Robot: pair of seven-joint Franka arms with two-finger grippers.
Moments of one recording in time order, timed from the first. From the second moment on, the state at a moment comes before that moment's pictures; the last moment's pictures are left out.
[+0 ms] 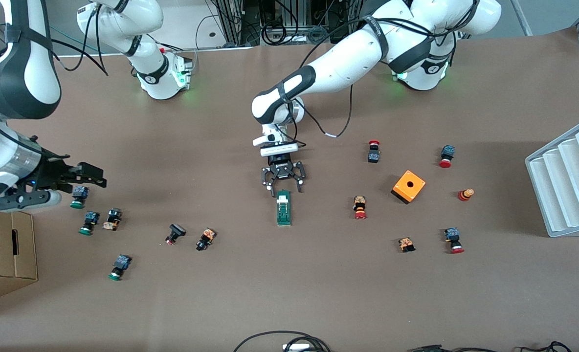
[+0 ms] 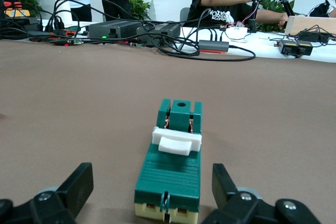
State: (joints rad) left arm -0.77 1.06 -0.46 -1.56 1.94 1.71 -2.51; right arm 0.18 0.07 -0.20 -1.80 0.15 1.82 -0.14
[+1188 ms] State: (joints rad) left arm -0.76 1.08 -0.44 -1.52 1.96 1.76 -2.49; right arm 0.54 0.31 -0.18 -1.67 0.23 1.98 0.70
